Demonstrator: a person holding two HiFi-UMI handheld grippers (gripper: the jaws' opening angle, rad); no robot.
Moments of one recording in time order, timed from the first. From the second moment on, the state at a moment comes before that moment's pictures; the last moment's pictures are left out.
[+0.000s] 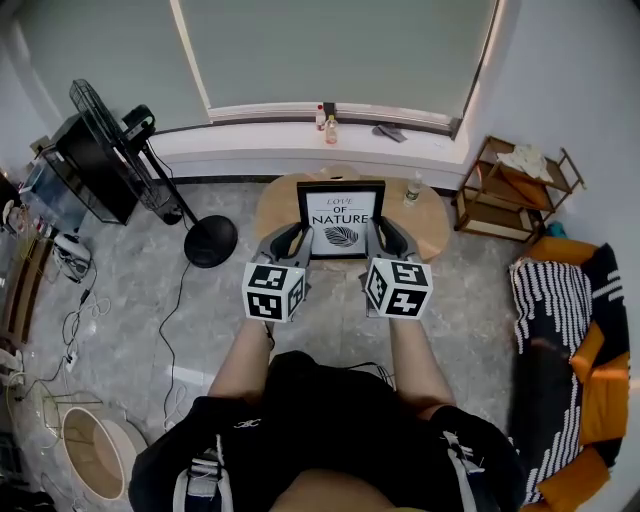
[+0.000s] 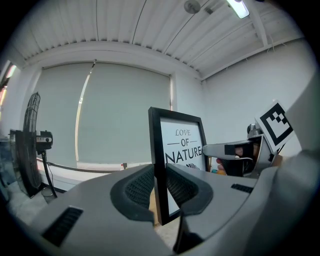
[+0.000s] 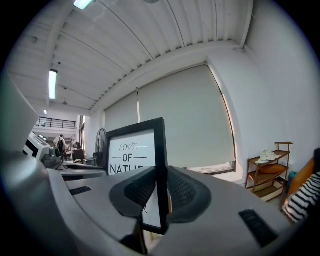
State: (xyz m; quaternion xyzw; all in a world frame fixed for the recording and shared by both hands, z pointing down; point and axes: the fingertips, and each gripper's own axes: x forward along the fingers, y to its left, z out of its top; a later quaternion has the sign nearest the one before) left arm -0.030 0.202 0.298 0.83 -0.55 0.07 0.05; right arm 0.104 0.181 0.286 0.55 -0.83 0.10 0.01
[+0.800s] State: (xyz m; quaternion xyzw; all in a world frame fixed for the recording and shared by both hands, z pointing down) left arm -0.072 -0.115 0.321 0.86 -0.49 0.07 0.07; right arm 0.064 -0.116 0.309 0.59 -0.80 0.11 0.03
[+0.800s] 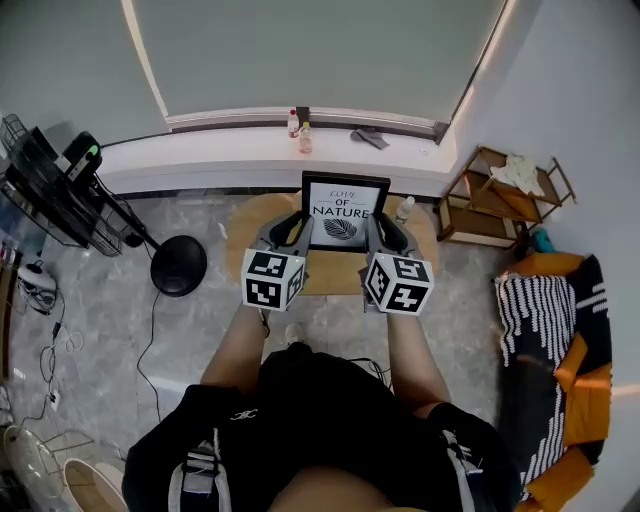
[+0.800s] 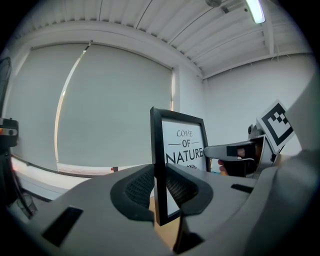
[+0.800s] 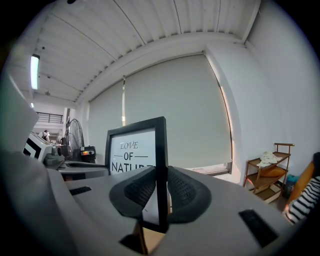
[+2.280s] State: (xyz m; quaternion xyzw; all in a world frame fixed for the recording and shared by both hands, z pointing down) left arm -0.084 -0.380 0.453 0.84 -0.49 0.13 0.21; right arm 0.051 -0.398 0.446 0.53 -0.80 0.23 0.17
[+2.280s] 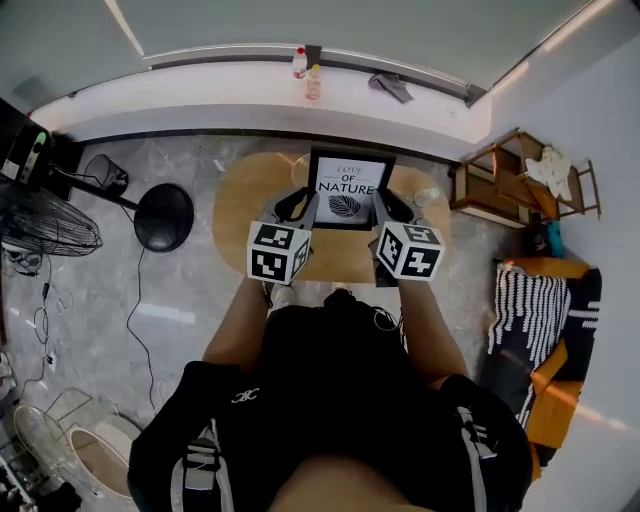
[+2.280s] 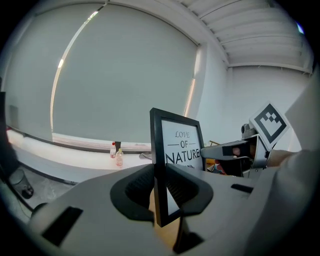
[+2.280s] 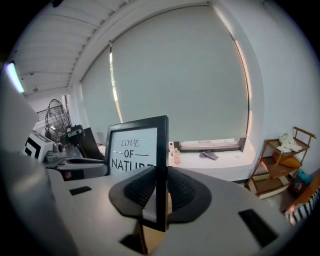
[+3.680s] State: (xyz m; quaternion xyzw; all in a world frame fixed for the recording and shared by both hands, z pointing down) left arm -0.051 -0.349 0.818 0.68 -0.49 0.27 0.47; right arm 0.080 -0.393 0.826 0.32 -0.72 0.49 0.37
